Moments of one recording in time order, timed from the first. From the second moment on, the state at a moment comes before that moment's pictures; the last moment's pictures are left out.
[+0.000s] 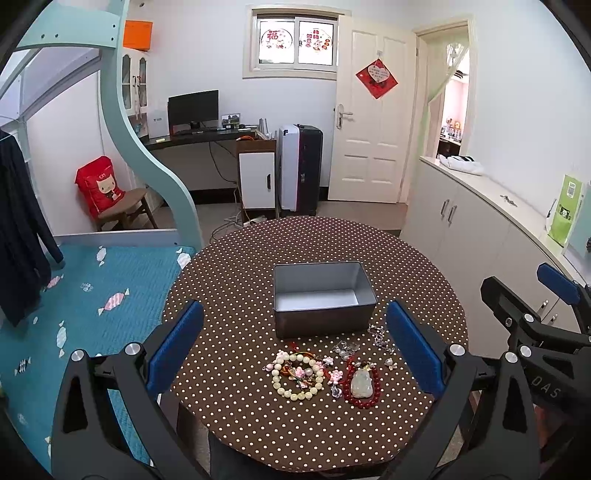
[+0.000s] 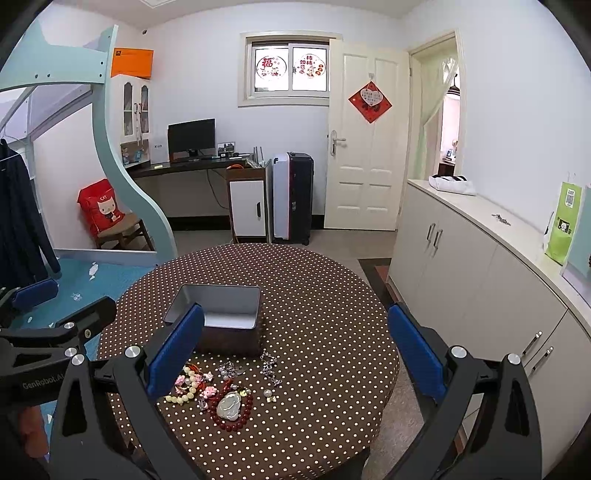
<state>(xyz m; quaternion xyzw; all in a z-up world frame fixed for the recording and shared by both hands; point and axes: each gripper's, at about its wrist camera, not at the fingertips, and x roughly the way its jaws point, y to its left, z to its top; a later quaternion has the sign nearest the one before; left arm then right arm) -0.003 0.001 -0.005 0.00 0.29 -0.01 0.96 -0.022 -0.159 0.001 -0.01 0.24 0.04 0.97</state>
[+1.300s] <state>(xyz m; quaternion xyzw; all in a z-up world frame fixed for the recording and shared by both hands) -0.003 0.004 0.000 0.00 0.29 -0.01 0.96 -0.020 -0.163 0.004 -0.02 0.24 0.04 0.97</state>
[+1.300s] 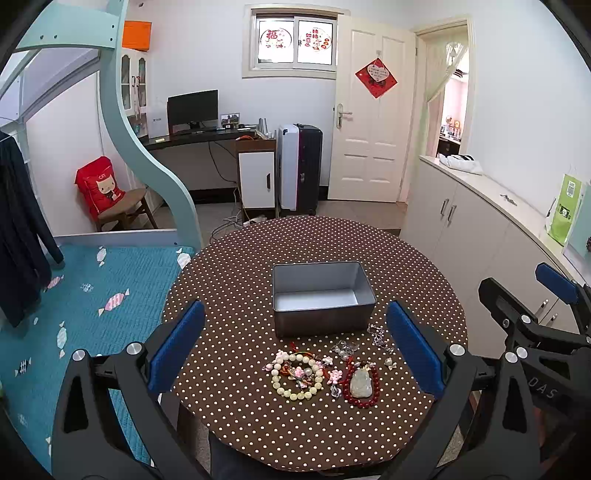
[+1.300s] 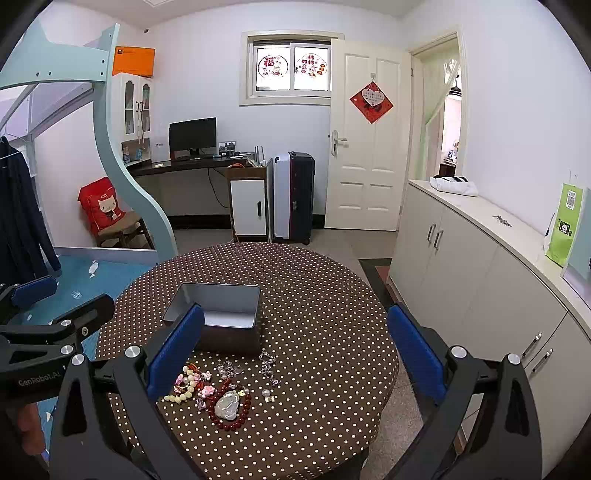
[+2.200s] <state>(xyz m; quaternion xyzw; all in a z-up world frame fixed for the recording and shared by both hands) 0.036 0.028 -0.064 -0.01 0.39 -0.01 0.92 0.016 -0.163 -0.058 0.01 0.35 0.05 0.94</state>
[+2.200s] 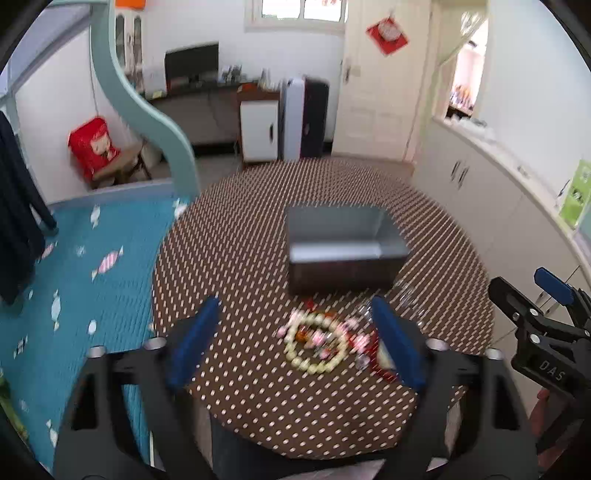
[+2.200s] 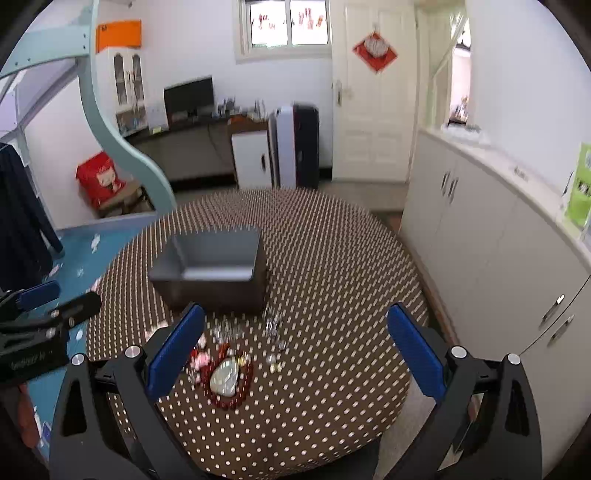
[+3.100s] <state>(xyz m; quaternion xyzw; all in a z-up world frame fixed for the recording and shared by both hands) 0.093 0.054 -0.191 0.00 0.54 0.01 0.84 0.045 -0.149 -0.157 -0.04 0.48 0.07 0.87</state>
